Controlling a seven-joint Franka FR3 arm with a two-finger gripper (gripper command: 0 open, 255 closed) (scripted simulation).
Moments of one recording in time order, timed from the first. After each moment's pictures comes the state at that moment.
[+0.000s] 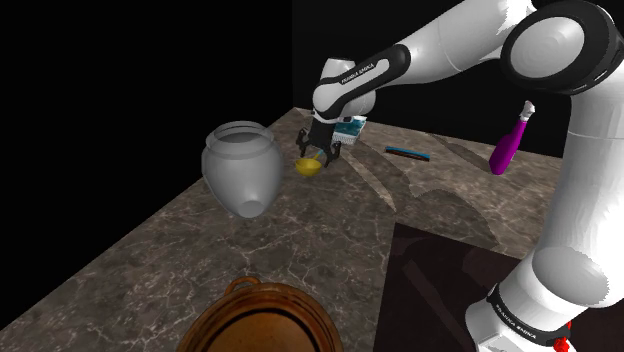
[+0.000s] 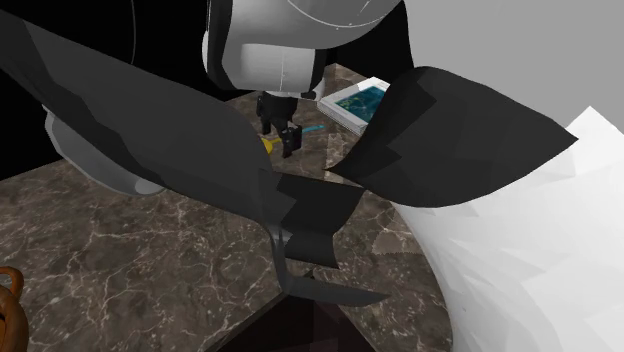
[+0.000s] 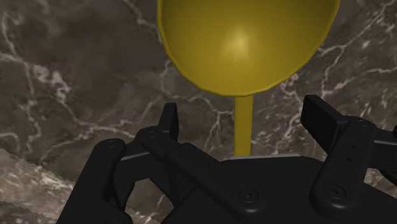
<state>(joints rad) -0.10 0.36 0.16 -1.88 0.12 2.34 1.05</state>
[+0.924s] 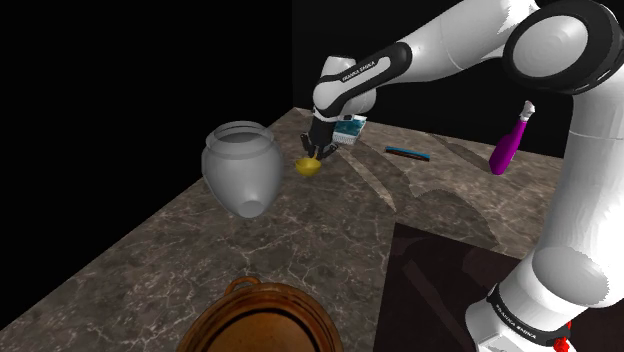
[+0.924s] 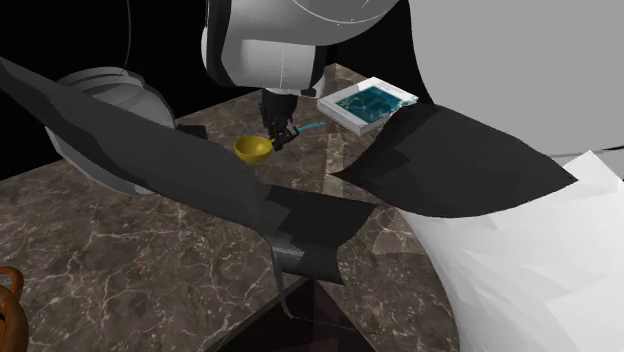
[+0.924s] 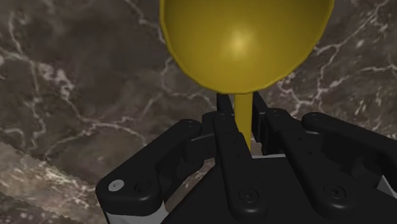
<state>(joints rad) -0.10 0.35 0.16 -1.88 0.12 2.33 1.05</state>
